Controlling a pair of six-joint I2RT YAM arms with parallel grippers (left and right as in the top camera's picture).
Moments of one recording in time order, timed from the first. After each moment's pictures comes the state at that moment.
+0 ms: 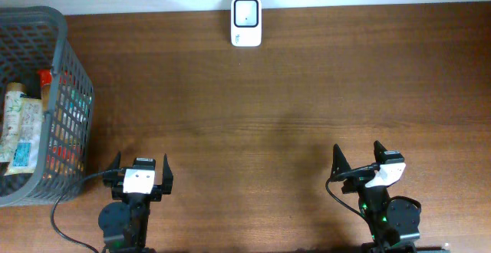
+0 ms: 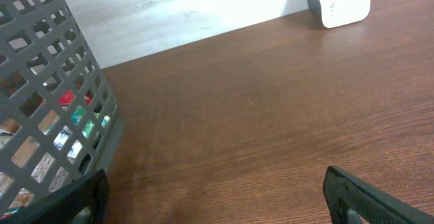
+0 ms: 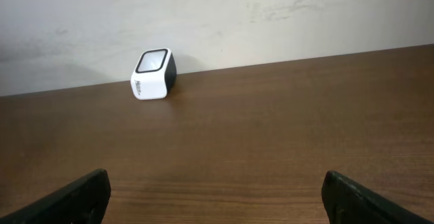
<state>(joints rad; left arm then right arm) 0.12 0.16 0.01 -0.07 0.08 0.29 0.09 0.03 0.01 -0.07 -0.04 0.18</state>
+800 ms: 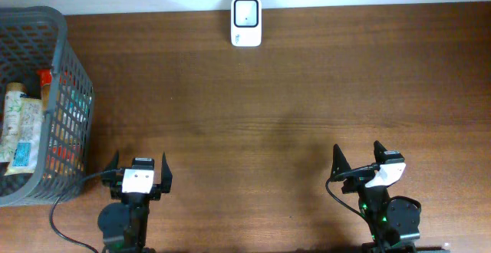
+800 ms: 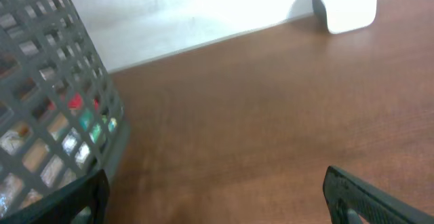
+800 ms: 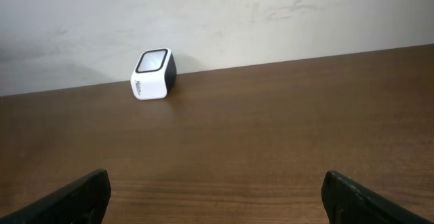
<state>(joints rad) 0.12 0.16 0.01 -0.03 0.08 0.30 0.09 0.03 0.01 -0.07 -0.04 0.18</state>
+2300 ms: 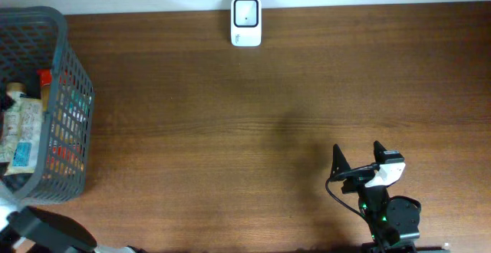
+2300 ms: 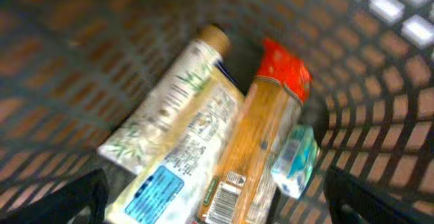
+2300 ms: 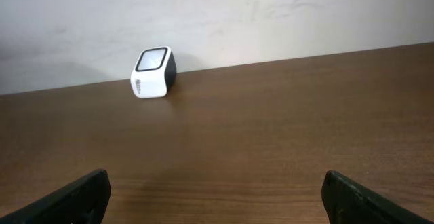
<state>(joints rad) 0.81 1.70 1.65 -0.84 0.18 0.02 0.09 0.04 0.01 -0.07 -0.04 0.18</state>
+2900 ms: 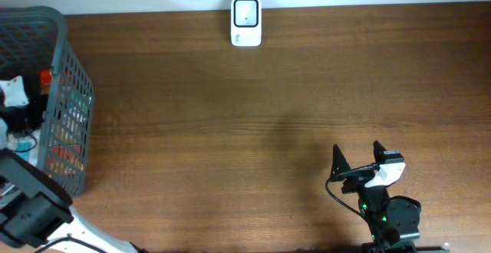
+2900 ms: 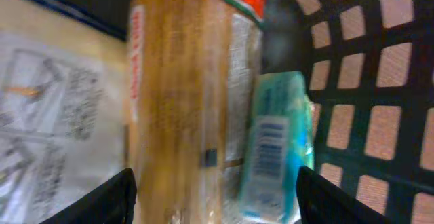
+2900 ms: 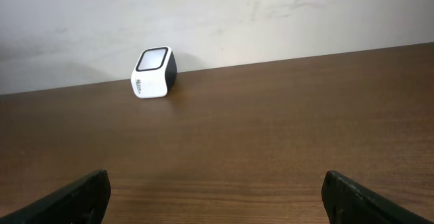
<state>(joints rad) 0.73 2.05 1.62 -0.79 0.45 0.29 0.09 0.04 0.01 -0.07 -0.05 0.18</state>
